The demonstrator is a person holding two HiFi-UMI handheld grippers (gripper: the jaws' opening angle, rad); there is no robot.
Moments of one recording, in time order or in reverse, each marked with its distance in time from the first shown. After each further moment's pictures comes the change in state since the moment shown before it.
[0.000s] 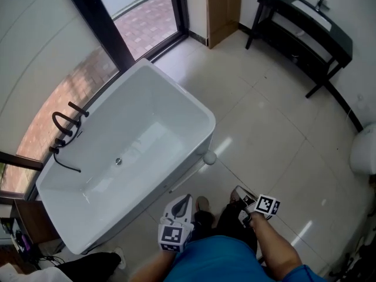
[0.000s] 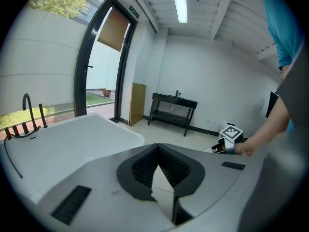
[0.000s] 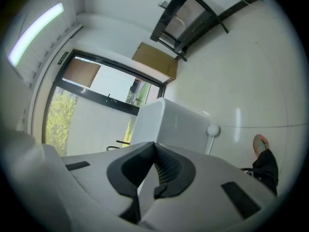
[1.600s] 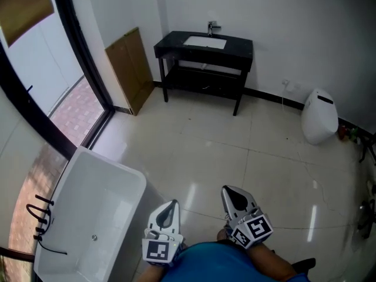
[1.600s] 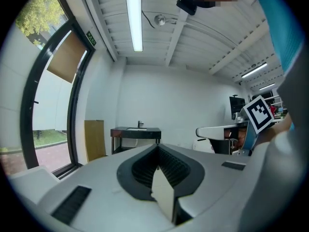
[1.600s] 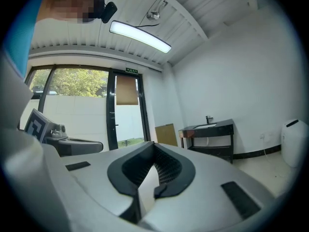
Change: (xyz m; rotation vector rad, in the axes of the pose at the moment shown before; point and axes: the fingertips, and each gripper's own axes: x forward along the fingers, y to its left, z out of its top) left arm 0.019 -0.285 0.228 0.256 -0.362 -0.384; right arm -0.331 0.220 0.191 -0.939 -0.762 -0.214
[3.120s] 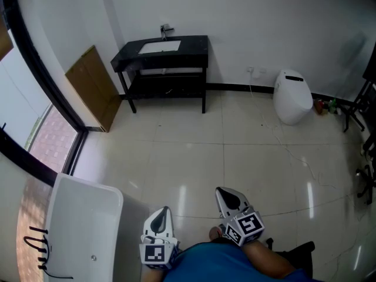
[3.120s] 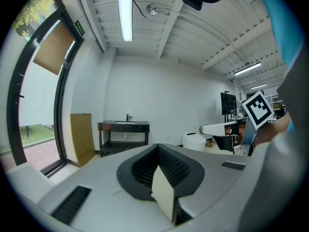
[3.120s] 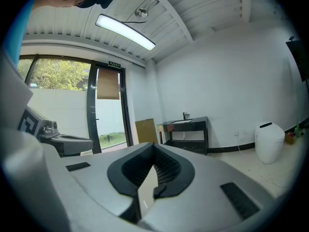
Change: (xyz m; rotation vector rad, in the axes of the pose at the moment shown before) left arm 0.058 -0.115 -0.029 0.019 0.089 -0.103; right arm -0.096 -0.122 -0.015 0.019 0.058 -0.216
